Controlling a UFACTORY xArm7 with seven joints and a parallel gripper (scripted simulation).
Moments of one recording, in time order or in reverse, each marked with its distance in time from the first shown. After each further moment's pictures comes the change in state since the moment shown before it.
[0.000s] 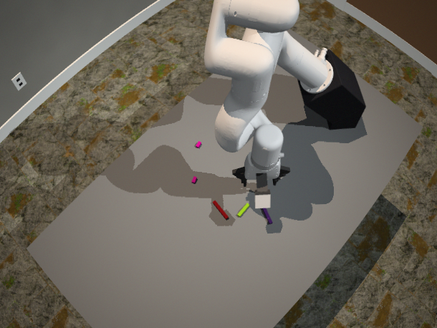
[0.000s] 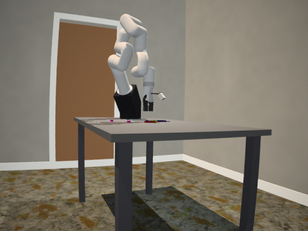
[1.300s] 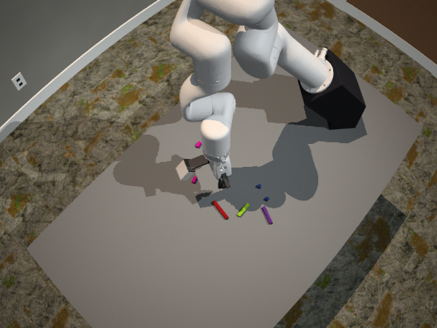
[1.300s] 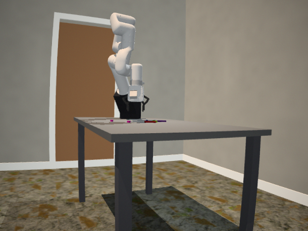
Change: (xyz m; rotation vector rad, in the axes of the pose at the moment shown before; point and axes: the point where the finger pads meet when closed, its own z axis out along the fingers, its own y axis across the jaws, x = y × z) arm -0.033 0.128 0.003 0.011 -0.003 1.204
